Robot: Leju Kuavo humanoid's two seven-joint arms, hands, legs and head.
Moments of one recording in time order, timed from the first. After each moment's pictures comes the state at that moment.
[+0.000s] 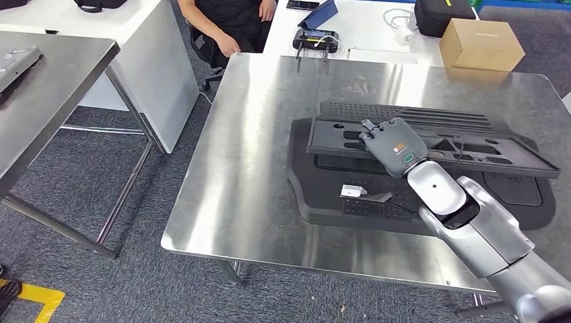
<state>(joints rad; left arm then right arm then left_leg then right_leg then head) -0.04 0.07 -1.06 -0.08 1.20 -0.04 -0.20 -0.61 -0.53 0.75 -1.46 1.42 -0.01 0.12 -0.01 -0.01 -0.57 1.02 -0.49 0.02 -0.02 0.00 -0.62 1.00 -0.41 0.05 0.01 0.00</state>
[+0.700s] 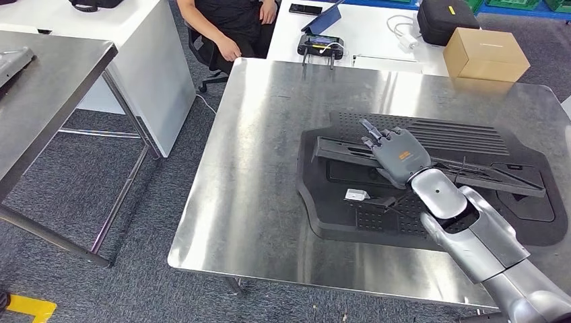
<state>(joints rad) -0.04 0.07 -1.07 -0.09 1.23 -0.02 -0.19 -0.54 -0.50 0.67 -1.38 1.33 -0.01 0.10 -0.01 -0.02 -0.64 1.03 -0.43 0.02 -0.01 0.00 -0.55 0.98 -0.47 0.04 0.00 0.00</state>
